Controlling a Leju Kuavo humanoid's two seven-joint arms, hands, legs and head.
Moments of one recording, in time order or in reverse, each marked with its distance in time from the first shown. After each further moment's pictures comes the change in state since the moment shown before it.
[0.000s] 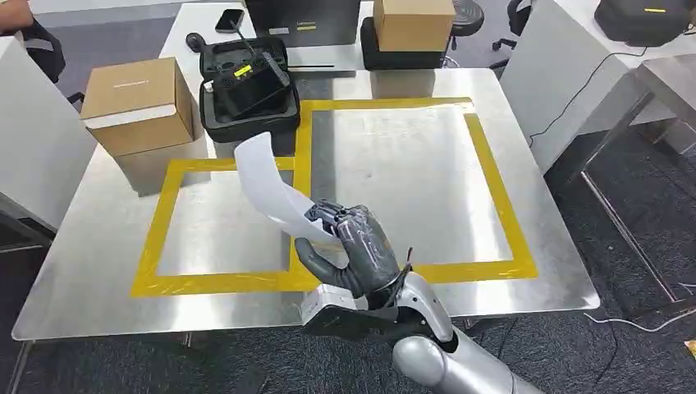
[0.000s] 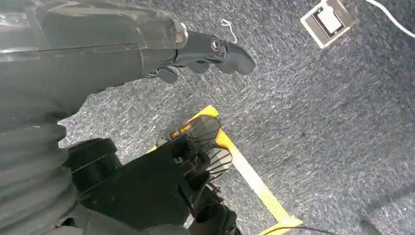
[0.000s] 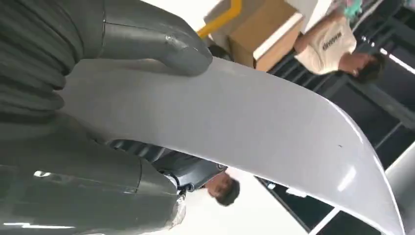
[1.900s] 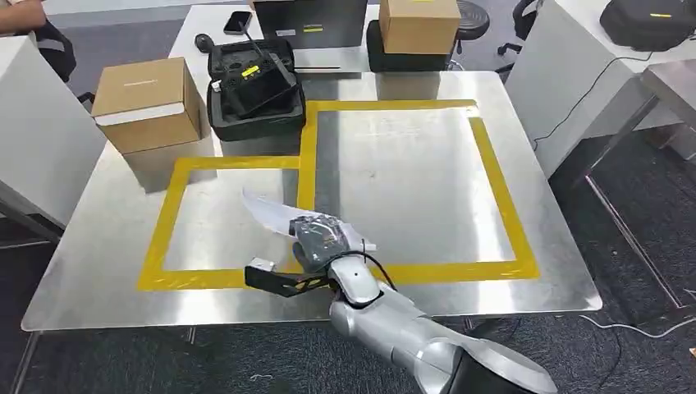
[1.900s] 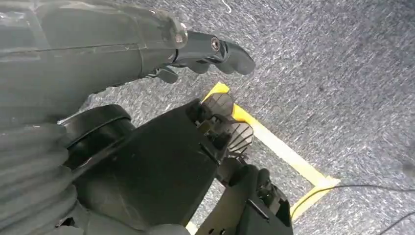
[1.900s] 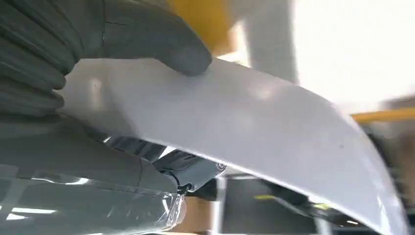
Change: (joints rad) left arm 0.005 -0.028 -0.096 0.001 -0.133 -0.077 0.068; right arm -0.341 0.412 0.247 1.181 0.112 -0.111 0.125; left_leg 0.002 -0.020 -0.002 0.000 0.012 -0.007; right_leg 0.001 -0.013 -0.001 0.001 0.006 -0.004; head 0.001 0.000
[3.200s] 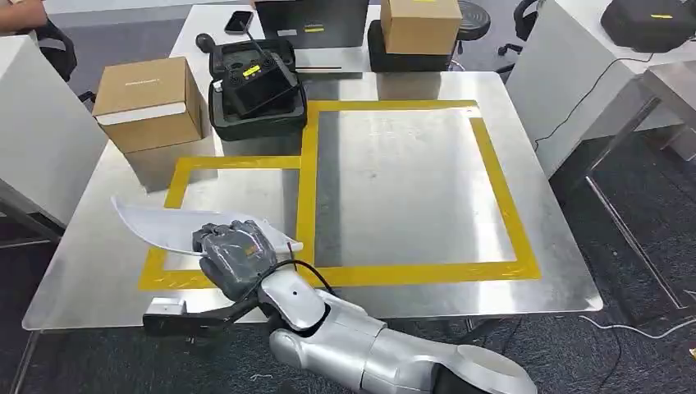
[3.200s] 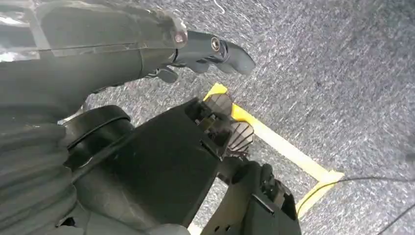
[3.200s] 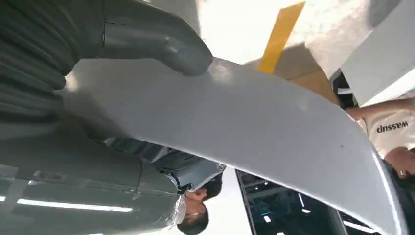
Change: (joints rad) left arm -0.002 0.000 -0.014 0.000 -0.048 -0.018 -0.004; right arm -0.008 0.063 0.129 -0.295 0.010 -0.002 0.061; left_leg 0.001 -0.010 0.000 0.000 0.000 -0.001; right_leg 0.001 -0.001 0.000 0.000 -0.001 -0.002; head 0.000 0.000
